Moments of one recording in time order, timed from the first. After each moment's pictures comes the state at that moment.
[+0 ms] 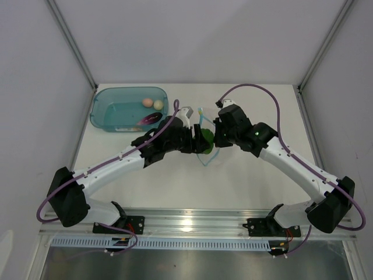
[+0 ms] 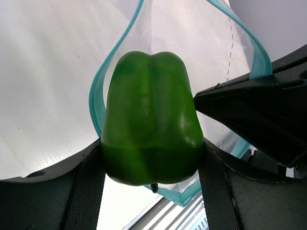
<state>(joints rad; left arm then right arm) -0.82 1.36 1.05 -0.21 0.07 -0.67 0.75 1.35 1.32 -0.74 0.15 0.47</state>
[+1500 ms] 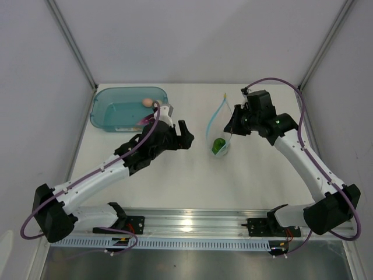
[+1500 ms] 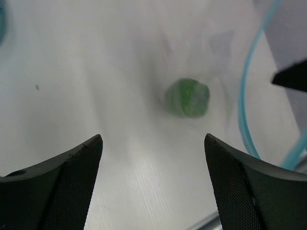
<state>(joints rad) -0.82 1.15 0.96 -0.25 -0.23 -0.59 0.44 1.33 1.35 -0.73 -0.19 0.53</state>
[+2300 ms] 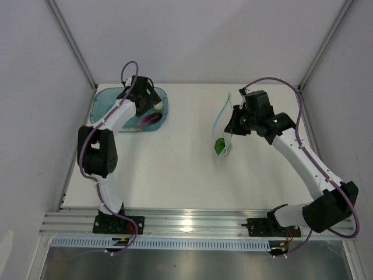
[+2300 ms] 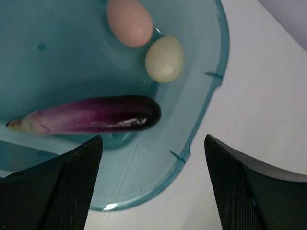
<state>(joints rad) -0.23 1.89 1.56 -0.45 -0.20 -0.73 0.44 1.35 1.35 -0.73 -0.15 0.49</state>
